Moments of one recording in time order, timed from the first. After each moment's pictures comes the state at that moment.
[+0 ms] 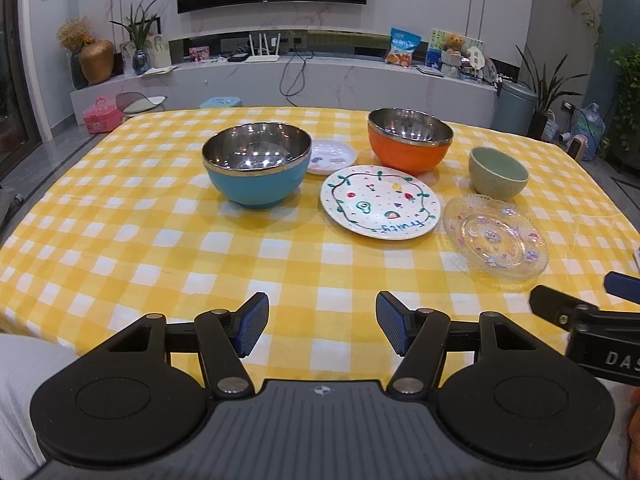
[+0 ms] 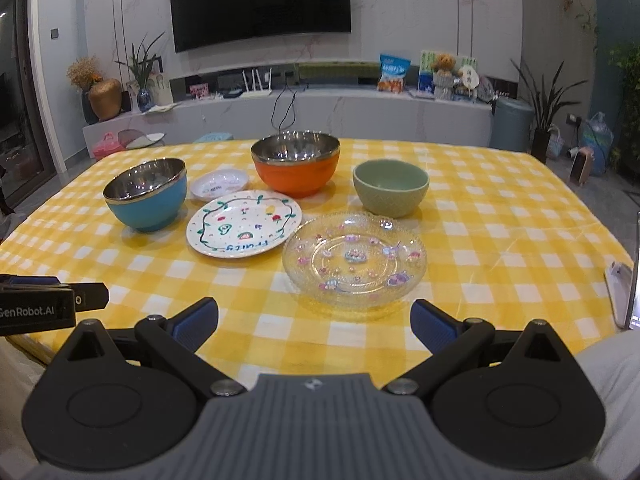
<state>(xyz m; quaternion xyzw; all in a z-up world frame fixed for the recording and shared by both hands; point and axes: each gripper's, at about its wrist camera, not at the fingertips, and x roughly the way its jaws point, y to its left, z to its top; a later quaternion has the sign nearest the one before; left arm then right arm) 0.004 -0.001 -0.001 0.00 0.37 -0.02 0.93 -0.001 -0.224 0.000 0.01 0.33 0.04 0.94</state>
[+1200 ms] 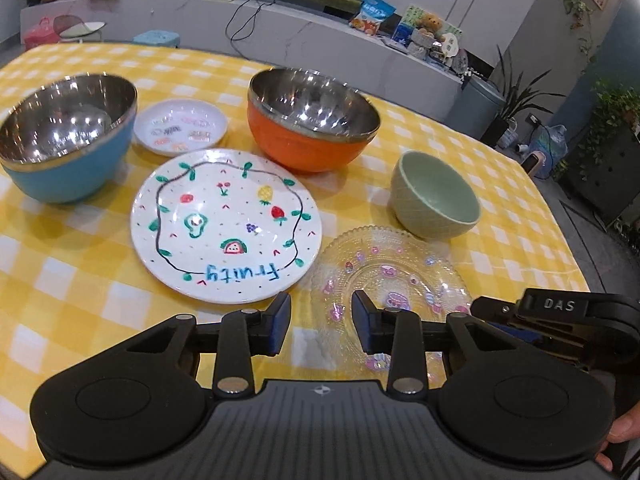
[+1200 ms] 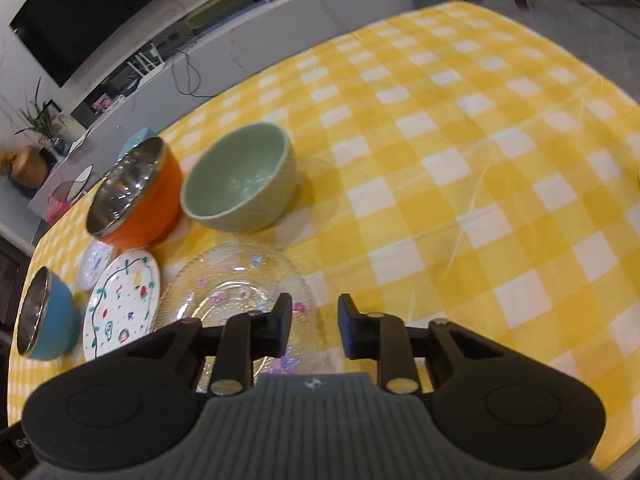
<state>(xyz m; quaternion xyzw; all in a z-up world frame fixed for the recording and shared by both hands) 0.136 -0.087 -0.042 -0.13 0.44 -0.09 0.88 0.159 -0.357 -0.045 0.23 0.46 -0.04 0.85</state>
